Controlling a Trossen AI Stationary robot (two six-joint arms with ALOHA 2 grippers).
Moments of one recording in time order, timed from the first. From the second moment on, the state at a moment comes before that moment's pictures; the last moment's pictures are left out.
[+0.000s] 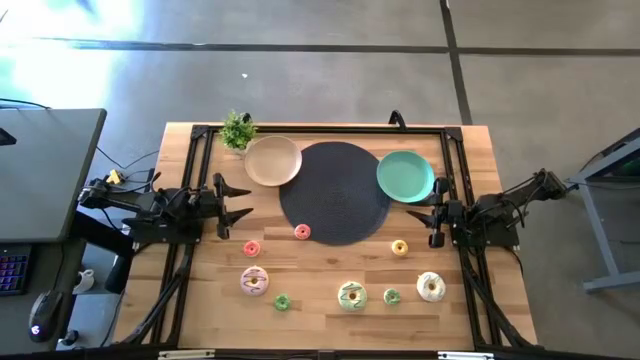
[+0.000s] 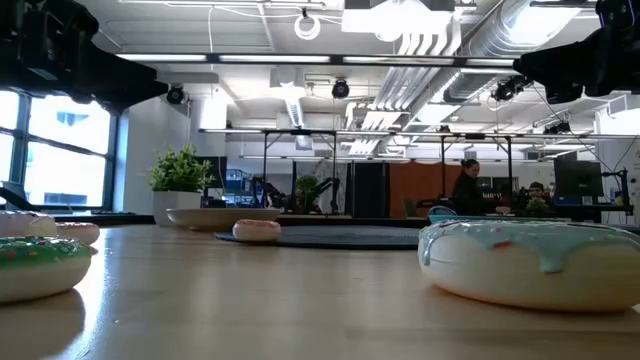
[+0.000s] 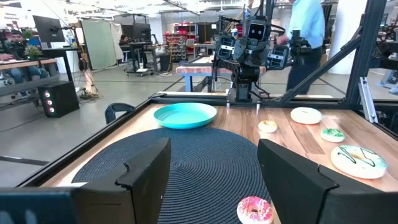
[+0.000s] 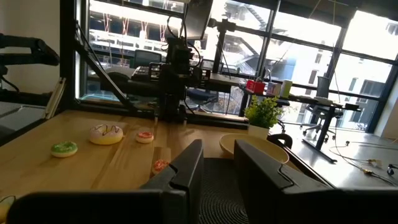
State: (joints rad) left arm -0.24 0.02 0.03 0.05 -0.44 0.05; right arm 0.42 0.02 0.01 0.13 0.54 -0.21
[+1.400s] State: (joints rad) left arm -0.24 0.02 0.03 0.05 -0.46 0.15; right arm 0.42 0.02 0.01 0.13 0.54 -0.21
